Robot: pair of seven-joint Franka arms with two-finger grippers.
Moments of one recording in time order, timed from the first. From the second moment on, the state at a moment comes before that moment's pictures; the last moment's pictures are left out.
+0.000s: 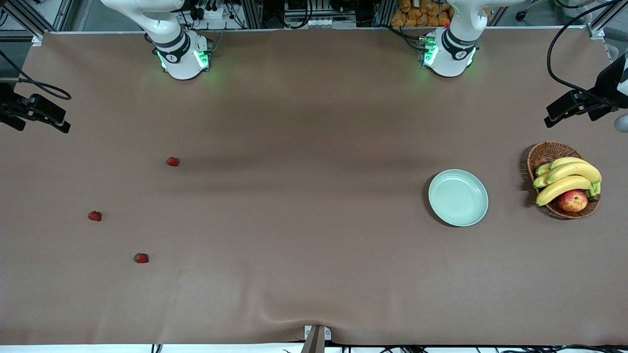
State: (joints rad) left arm 0.02 -0.06 -0.05 -1.60 0.01 1.54 -0.17; right arm -0.02 -0.03 -0.01 -1.55 -0.01 1.54 0.03
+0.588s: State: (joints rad) left arm -0.01 -0.04 -0.05 -1.60 0.01 1.53 -0.17; right arm -0.02 -0.02 -0.01 -1.55 -0.01 1.54 0.03
